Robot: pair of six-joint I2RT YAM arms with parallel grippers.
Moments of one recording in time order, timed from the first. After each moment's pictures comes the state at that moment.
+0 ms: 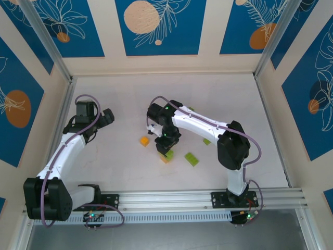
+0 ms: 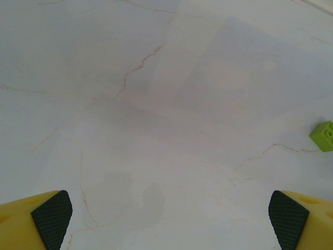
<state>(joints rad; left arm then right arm) -0.05 1.18 0.86 -0.48 -0.07 -0.44 0.88 1.92 1.67 -1.36 -0.22 0.01</state>
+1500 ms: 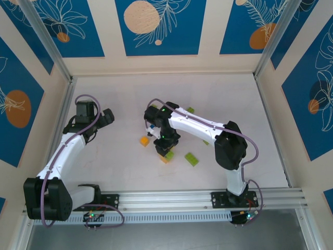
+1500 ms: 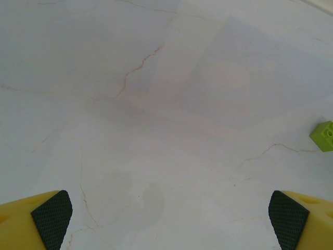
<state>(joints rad) -0.05 1.18 0.86 -0.48 -0.07 -0.44 0.91 1.95 1.69 -1.40 -0.18 0.06</state>
